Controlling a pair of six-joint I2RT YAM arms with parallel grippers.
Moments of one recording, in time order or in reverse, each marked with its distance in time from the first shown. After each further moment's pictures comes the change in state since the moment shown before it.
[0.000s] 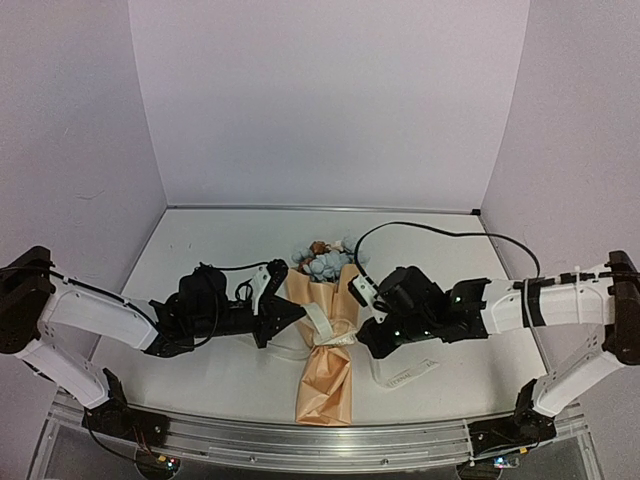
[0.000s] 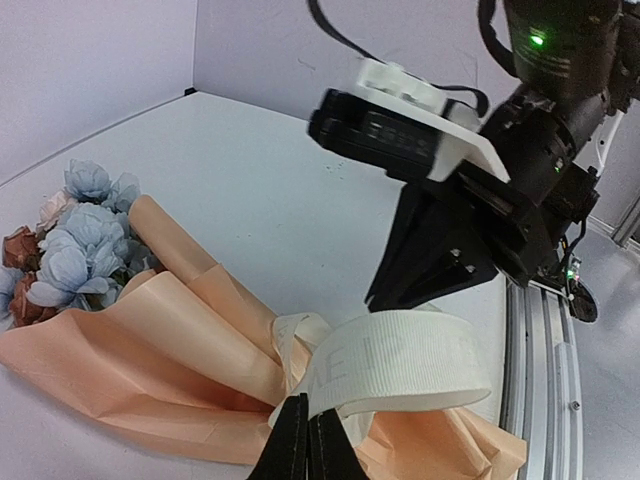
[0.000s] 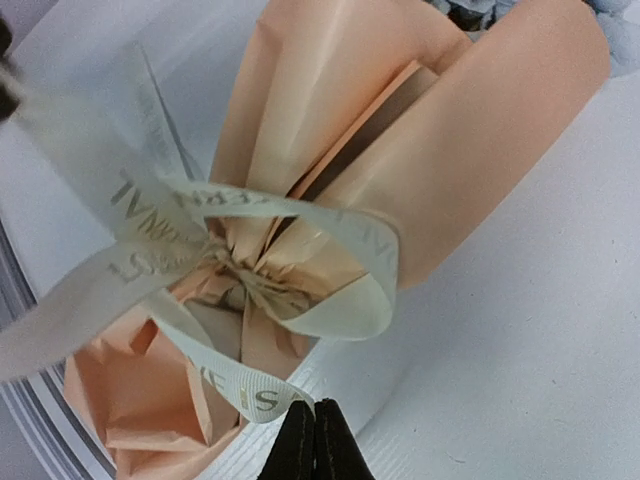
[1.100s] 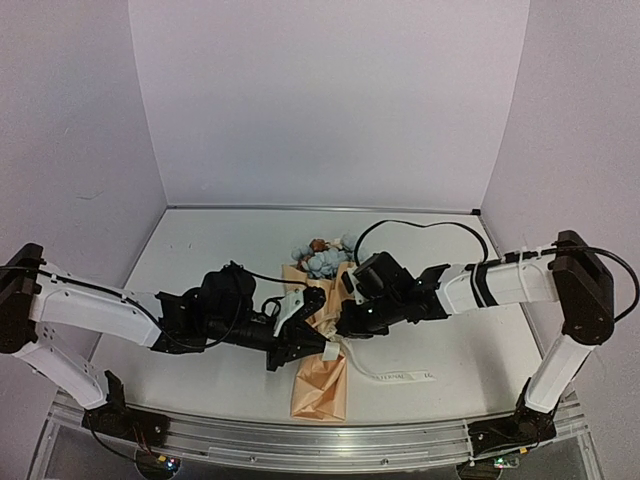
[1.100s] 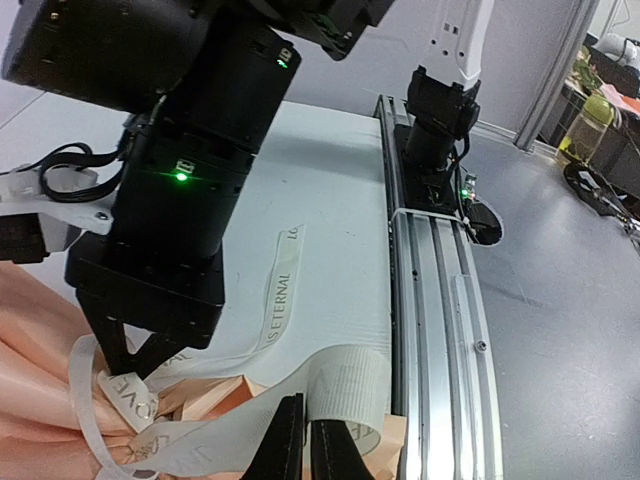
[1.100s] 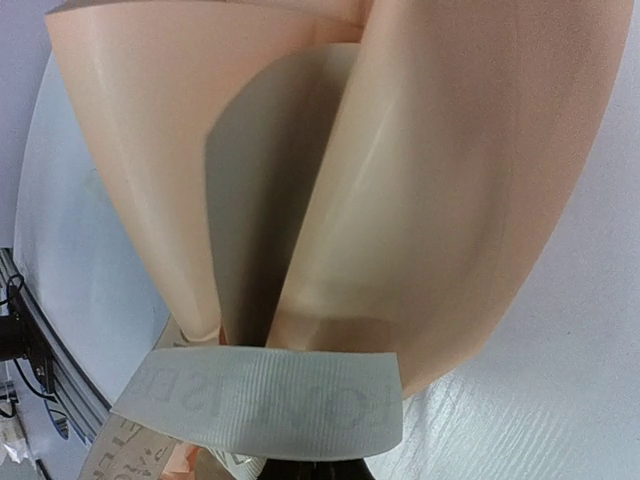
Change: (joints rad) left arm -0.146 -0.009 0.176 -0.328 0.152 0.110; right arm -0.109 0.274 0.161 0.084 -0.191 0.382
